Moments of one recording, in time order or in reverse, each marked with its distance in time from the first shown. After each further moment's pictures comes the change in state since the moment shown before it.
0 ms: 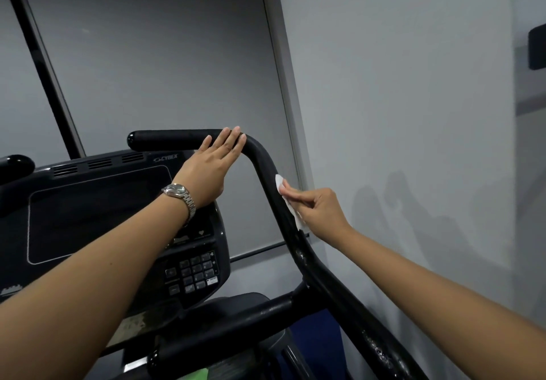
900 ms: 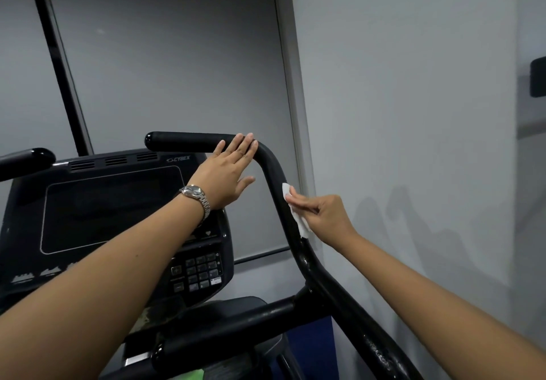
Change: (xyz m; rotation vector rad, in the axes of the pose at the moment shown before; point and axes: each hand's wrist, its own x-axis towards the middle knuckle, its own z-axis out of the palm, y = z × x) left_hand 0.001 0.003 -0.008 -0.022 -0.087 -0.032; right_hand 0.005 0.000 -0.003 -0.196 -0.019 -0.125
